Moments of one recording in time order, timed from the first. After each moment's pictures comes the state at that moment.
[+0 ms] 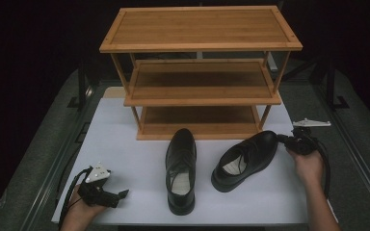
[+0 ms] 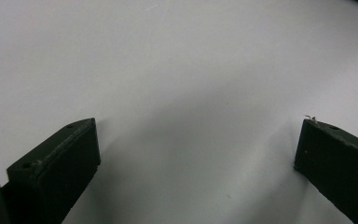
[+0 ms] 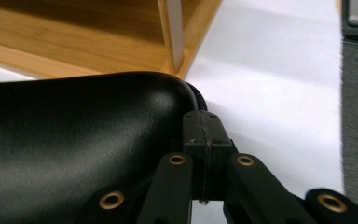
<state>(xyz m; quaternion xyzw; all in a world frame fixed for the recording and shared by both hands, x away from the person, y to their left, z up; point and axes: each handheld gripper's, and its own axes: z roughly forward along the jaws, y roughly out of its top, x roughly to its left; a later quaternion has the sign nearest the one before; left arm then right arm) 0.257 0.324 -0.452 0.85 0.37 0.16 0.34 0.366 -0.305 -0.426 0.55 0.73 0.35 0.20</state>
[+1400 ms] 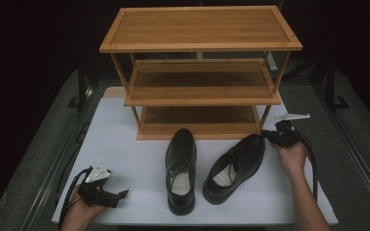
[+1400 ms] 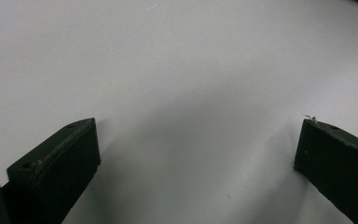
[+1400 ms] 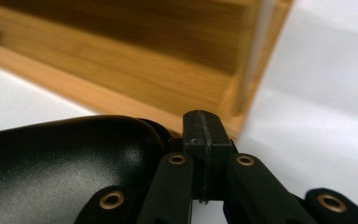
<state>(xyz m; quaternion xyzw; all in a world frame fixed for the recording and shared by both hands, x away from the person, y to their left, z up) 0.257 0.324 -0.452 0.85 0.37 0.15 0.34 0.397 -0.268 -0.435 0.51 0.75 0.38 0.16</state>
